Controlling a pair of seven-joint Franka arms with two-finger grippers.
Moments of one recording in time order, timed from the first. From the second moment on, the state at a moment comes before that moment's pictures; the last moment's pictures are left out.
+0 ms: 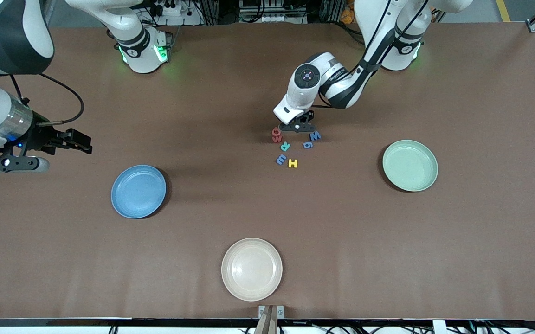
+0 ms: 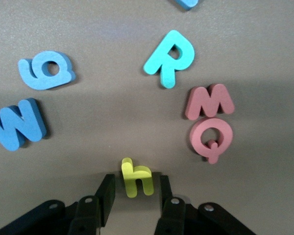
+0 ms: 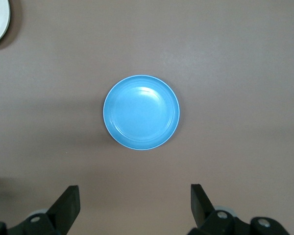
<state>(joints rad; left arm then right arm) -0.61 0.45 -0.32 -2.23 -0.01 2.63 -0.84 0.09 0.11 -0.02 -1.62 0.02 1.67 0.07</state>
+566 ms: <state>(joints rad) -0.62 0.46 -0.31 -2.22 -0.01 2.63 -0.86 0.09 0.12 -0.02 -1.62 0.02 1.68 0.09</state>
